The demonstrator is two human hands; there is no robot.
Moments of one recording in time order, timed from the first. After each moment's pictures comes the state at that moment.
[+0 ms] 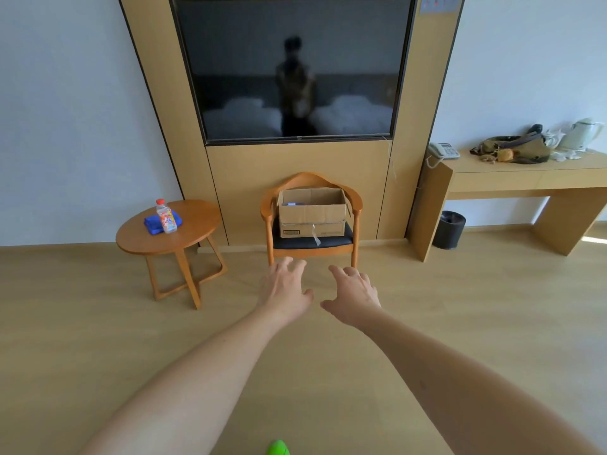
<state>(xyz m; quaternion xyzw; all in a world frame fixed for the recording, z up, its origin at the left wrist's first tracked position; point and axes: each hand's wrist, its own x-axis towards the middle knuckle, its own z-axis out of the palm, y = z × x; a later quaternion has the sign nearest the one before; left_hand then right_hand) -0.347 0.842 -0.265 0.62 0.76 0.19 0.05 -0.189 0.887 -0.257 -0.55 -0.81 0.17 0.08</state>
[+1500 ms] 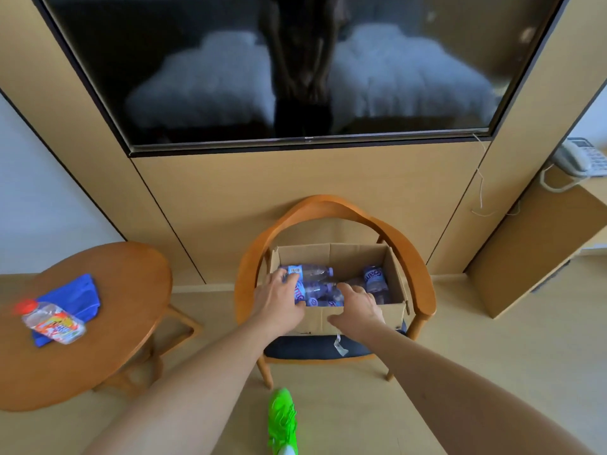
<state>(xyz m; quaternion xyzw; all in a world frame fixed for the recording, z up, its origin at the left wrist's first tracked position) -0.674 1.603 -0.360 0.60 0.78 0.10 0.13 -0.492 1.655 -0.362 -0.58 -0.77 0.28 -0.01</state>
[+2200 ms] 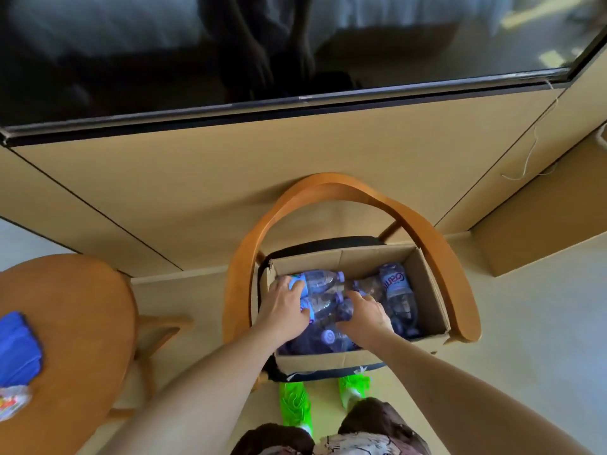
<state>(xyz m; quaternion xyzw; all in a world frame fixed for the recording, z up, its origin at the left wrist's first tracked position) -0.773 1.774 -0.476 0.63 0.72 0.02 0.27 -0.579 1.806 -0.458 -0.65 -0.66 0.35 -0.12</state>
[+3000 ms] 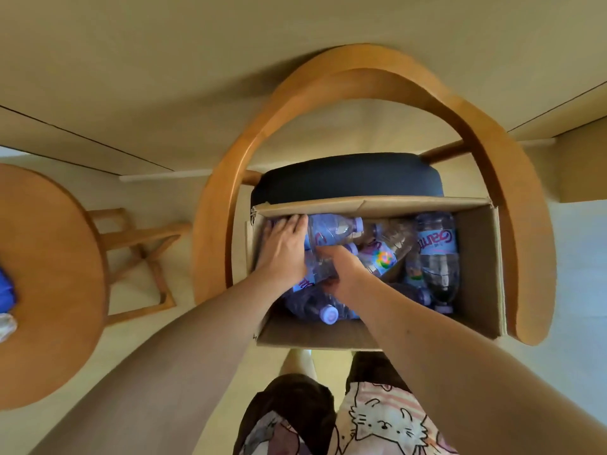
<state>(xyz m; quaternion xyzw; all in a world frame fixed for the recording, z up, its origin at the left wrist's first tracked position) -0.770 1.850 -0.591 0.62 0.73 -0.11 0.27 -0.641 1.879 -0.609 -0.68 0.00 0.73 0.03</state>
